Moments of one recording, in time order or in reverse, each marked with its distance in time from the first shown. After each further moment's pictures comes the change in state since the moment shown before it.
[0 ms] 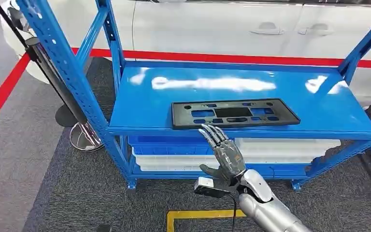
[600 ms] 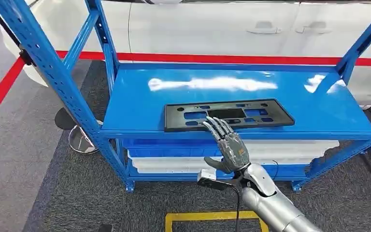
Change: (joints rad) left arm 0.004 0.003 0.003 0.000 -0.015 -0.012 0.008; right arm -0.033 -0.009 -0.001 0.000 0.031 -0.018 0.034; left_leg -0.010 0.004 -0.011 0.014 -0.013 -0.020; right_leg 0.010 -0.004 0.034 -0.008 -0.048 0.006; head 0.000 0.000
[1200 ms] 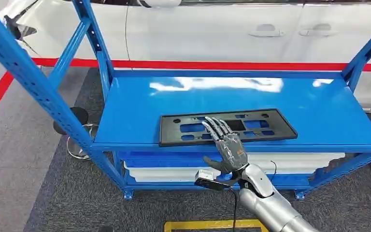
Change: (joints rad) left arm -0.002 -0.002 0.000 0.000 -0.019 -0.006 0.020; right arm 0.001 0.014 -0.010 0.015 0.033 -0.019 0.021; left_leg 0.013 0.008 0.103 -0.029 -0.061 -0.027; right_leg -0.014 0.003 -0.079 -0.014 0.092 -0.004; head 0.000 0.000
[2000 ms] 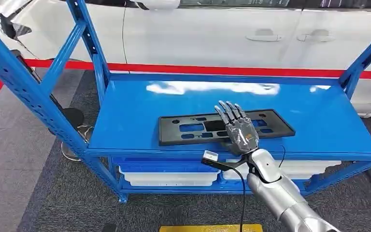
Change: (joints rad) left arm -0.012 -0.004 -0.011 0.000 -0.062 -0.005 0.023; right arm -0.084 0.015 -0.167 0.116 0.324 -0.010 0.138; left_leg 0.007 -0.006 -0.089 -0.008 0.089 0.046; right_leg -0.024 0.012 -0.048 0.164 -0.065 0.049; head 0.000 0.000
